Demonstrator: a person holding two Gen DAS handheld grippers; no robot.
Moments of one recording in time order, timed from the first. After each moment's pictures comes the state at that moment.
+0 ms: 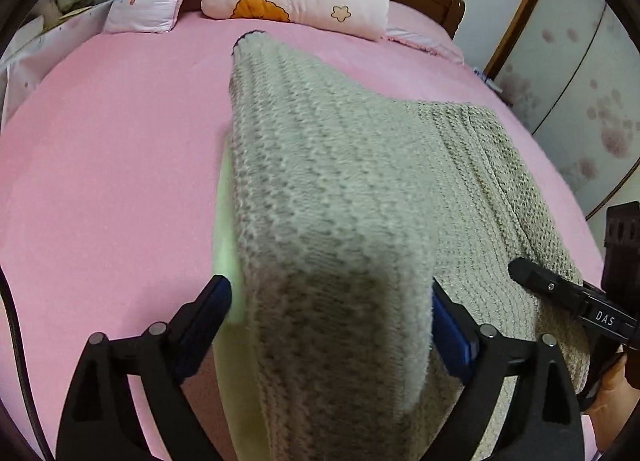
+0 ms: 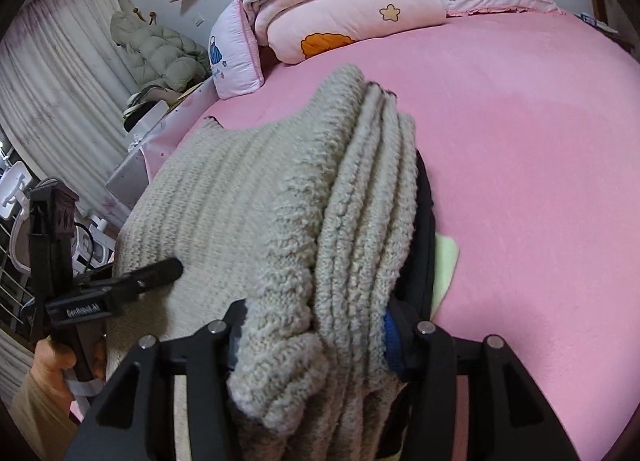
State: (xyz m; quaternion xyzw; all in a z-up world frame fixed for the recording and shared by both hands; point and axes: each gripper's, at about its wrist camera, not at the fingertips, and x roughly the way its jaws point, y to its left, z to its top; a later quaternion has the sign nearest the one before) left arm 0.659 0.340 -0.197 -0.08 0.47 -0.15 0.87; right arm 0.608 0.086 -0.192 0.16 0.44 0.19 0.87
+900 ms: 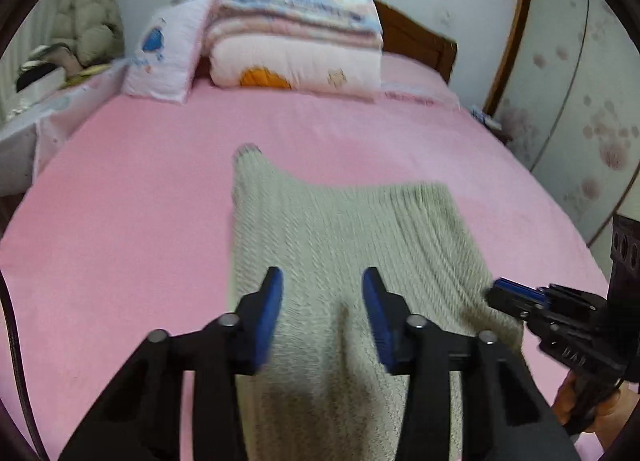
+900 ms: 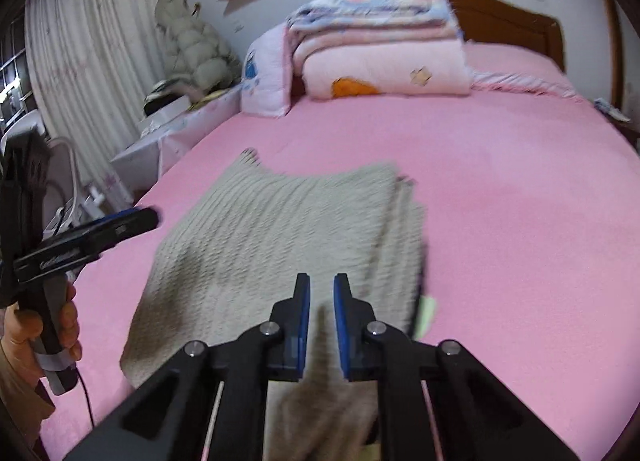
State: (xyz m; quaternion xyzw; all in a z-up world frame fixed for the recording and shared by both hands) left arm 0.631 0.320 -0.121 -0.04 0.40 -0.12 0.91; right arm 0.592 0.118 -0.118 0.05 0.39 0.20 0.90
